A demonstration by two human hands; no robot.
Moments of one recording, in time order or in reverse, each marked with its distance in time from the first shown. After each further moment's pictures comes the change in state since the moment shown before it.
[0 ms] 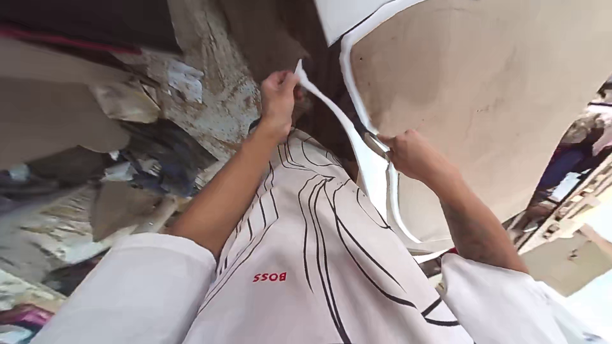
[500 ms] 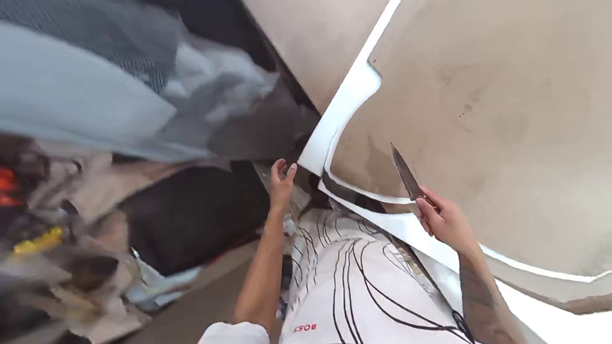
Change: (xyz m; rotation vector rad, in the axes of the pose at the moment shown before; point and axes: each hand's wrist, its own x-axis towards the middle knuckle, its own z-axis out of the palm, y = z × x) left_hand 0.081 0.145 0.028 0.784 -0.211 0.387; right_hand -0.046 0.035 0.121 1.515 0.896 -0.053
